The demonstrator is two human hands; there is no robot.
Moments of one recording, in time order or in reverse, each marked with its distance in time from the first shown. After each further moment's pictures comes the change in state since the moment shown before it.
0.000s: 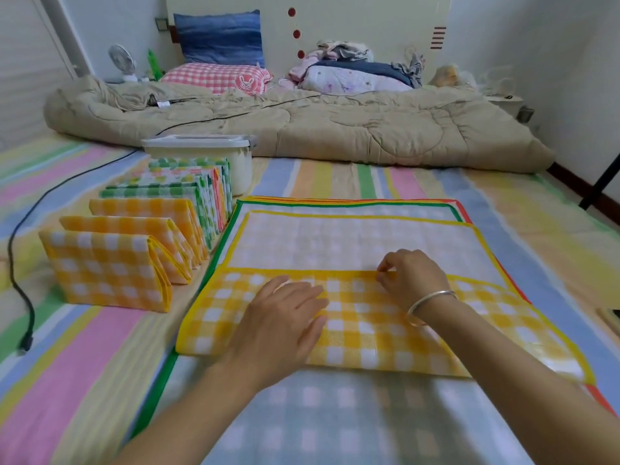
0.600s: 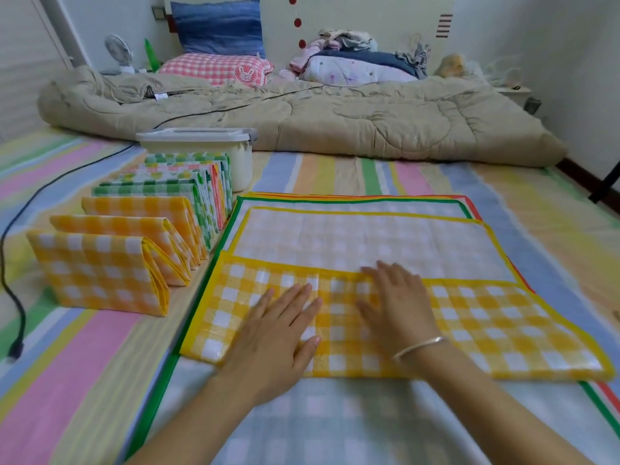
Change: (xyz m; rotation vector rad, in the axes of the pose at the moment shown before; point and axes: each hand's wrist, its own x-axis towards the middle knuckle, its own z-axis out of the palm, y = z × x) left_hand -0.021 -0.022 0.033 0.059 -0.363 -0.143; right_hand -0.037 -0.029 0.031 0.010 -0.011 -0.063
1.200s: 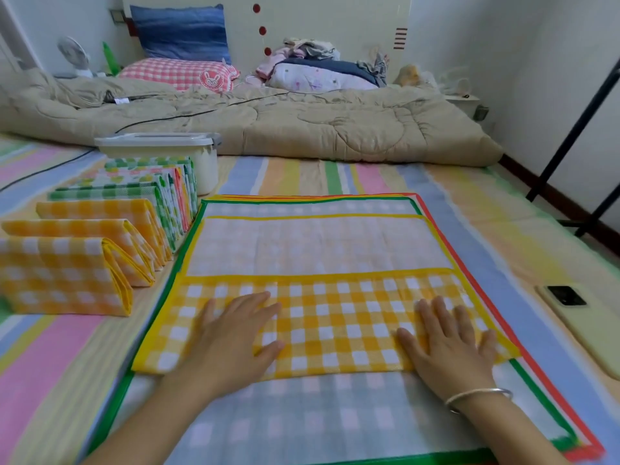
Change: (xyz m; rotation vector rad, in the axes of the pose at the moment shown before) left_hand -0.012 0.014 -0.027 -0.088 -0.138 -0.169; right_hand -0.095 0.086 -0.023 -0.058 -0.266 0.487
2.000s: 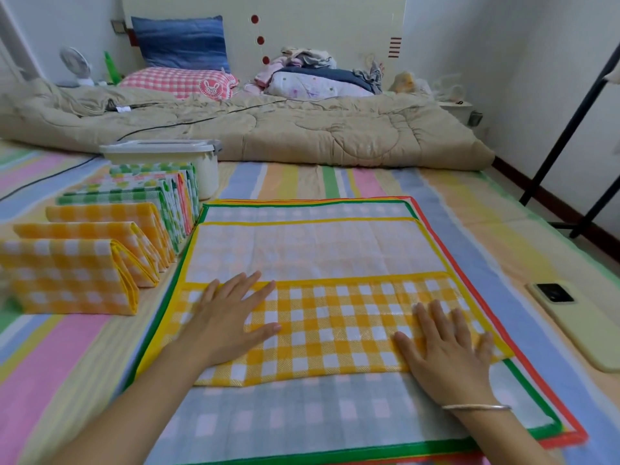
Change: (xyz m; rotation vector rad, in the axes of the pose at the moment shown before) left_hand 0.022 -0.027 -0.004 0.110 -0.012 0.045; right_hand -0.011 0.007 0.006 -0.025 0.030 0.000
